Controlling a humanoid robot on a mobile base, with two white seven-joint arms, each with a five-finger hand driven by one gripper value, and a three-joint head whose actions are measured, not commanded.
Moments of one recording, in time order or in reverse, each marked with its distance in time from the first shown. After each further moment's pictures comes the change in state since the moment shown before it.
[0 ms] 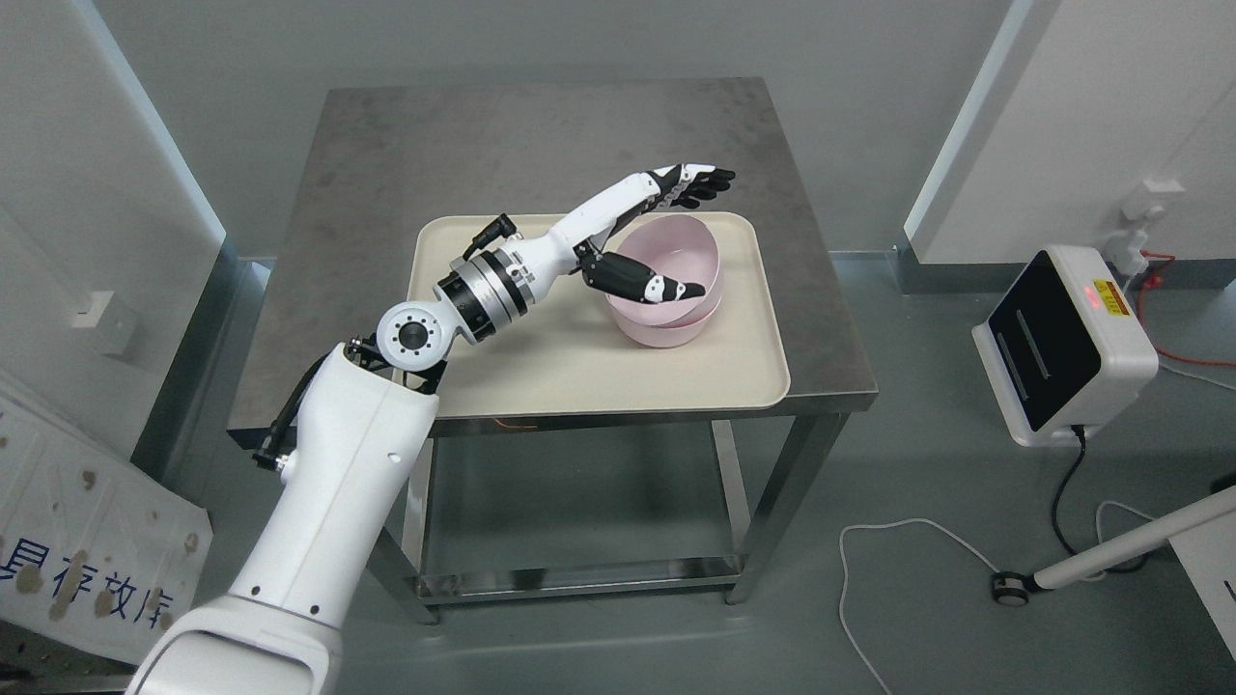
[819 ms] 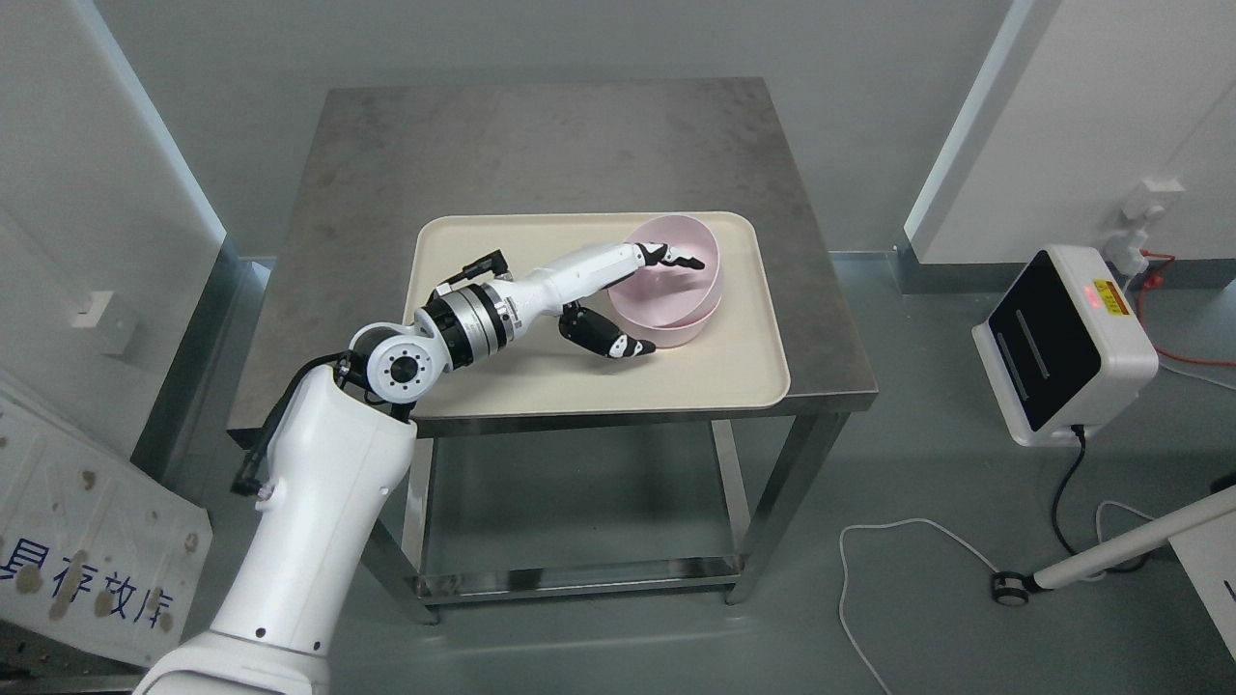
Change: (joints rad) left arm 0.043 0.020 0.050 -0.109 -0.479 -0.033 -0.039; right arm 0.000 0.000 0.000 0.000 0.000 0.000 -0.006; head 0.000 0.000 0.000
